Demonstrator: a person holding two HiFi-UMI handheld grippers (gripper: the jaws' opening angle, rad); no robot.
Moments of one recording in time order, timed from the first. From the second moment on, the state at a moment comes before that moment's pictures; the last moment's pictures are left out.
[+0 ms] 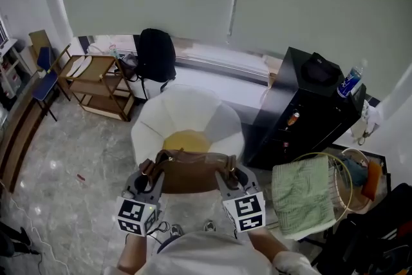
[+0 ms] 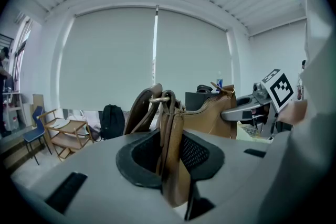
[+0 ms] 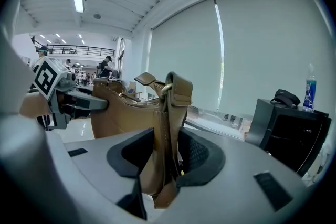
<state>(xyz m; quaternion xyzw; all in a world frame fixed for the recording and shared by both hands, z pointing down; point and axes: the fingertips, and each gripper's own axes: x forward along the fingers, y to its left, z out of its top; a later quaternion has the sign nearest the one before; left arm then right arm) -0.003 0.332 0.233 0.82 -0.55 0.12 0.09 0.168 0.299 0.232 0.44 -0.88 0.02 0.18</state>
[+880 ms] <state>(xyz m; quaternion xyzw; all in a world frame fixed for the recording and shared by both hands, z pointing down) -0.031 0.257 0.243 0.83 -0.54 0.11 0.10 0.143 0.231 0.238 0.45 -0.88 0.03 0.18</state>
